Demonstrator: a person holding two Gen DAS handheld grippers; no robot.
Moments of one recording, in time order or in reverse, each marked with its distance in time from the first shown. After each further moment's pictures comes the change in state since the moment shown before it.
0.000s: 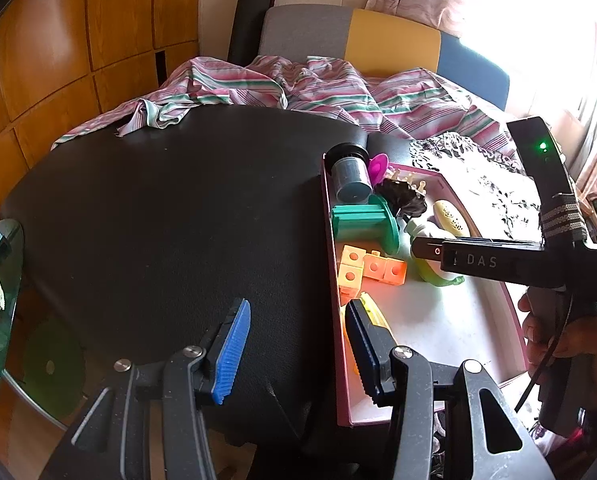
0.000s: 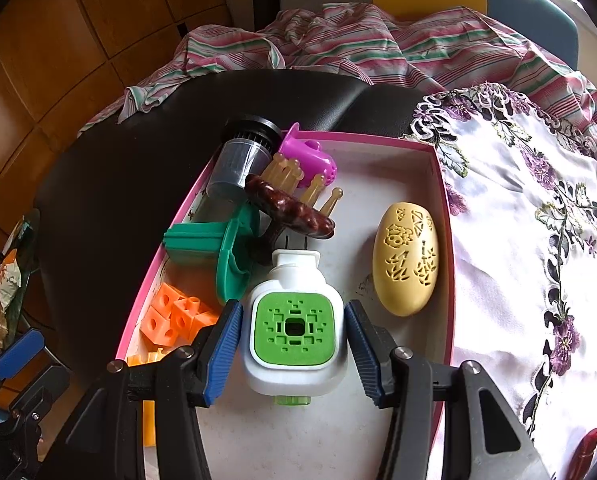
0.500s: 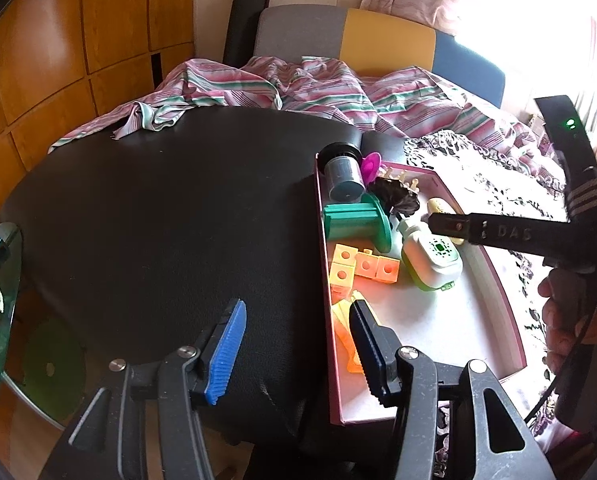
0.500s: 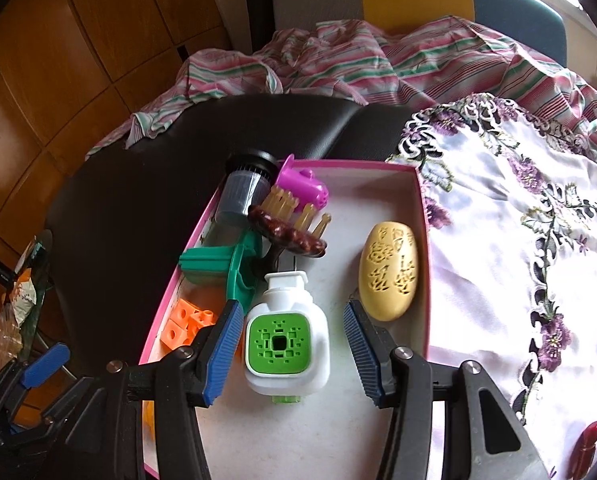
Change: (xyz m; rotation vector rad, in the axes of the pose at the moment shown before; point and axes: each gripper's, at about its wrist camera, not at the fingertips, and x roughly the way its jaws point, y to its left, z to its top) left arm -0.002 -0.007 -0.001 0.016 -0.001 -0.011; right arm -0.028 -0.010 0.002 0.035 -0.071 0.031
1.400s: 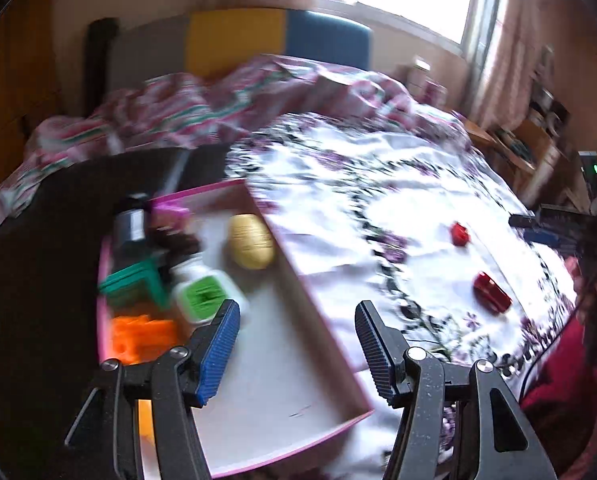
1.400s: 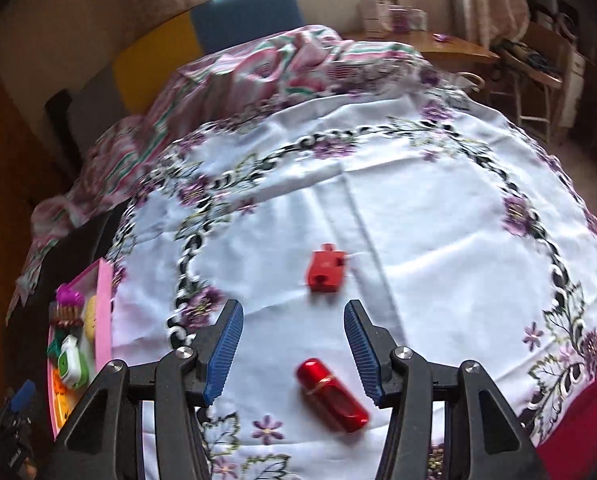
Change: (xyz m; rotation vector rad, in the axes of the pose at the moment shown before) left arm 0.005 -0.164 0.028 0.342 0.028 -0.330; right arm -0.178 -0.267 -0.105 0.601 -0.171 -0.340
